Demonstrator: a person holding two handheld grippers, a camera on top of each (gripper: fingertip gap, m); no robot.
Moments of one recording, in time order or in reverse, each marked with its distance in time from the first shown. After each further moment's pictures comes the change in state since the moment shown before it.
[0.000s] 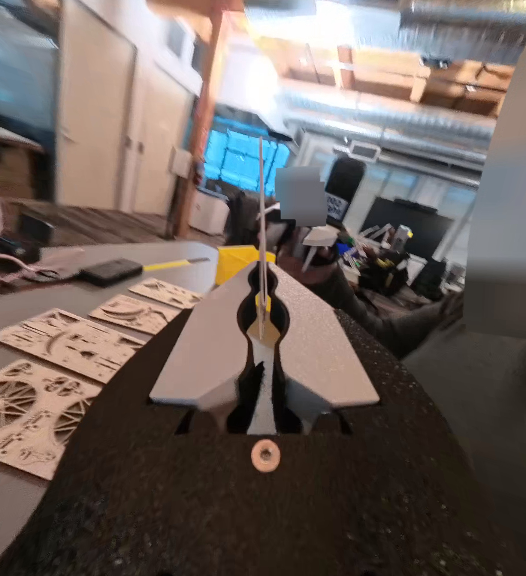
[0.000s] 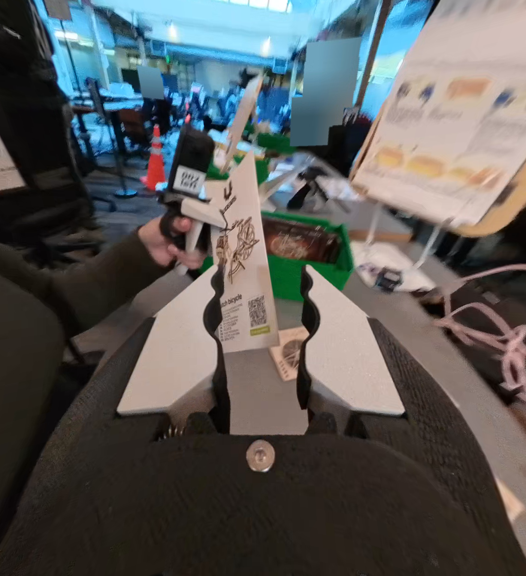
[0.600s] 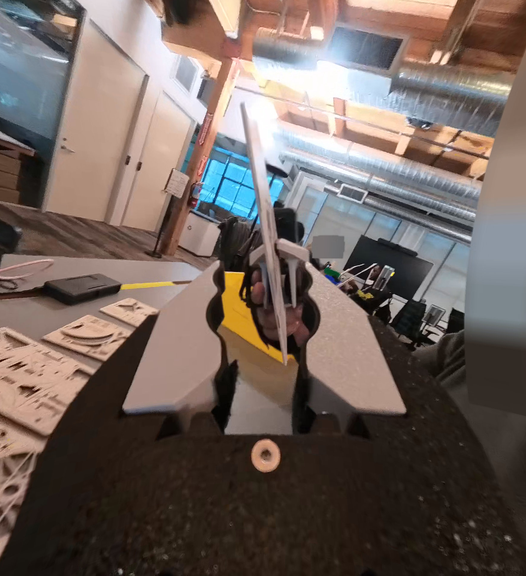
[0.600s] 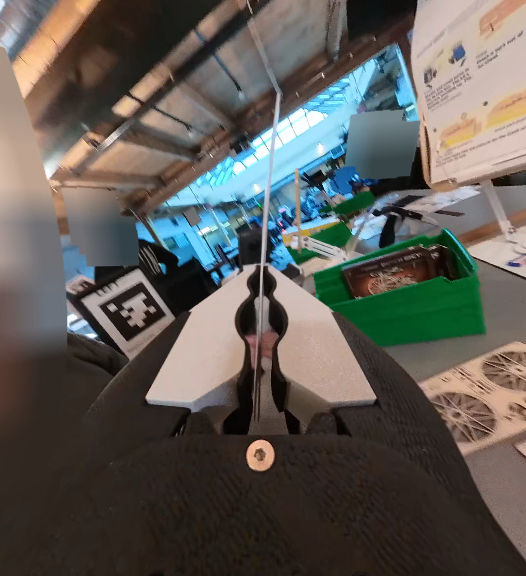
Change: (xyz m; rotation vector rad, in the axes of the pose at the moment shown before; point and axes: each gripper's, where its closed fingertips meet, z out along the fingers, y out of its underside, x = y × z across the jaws) left arm 0.000 -0.005 0.042 0.116 0.005 -0.101; right arm 0.006 -0.017 0.017 0.344 -0.239 0.608
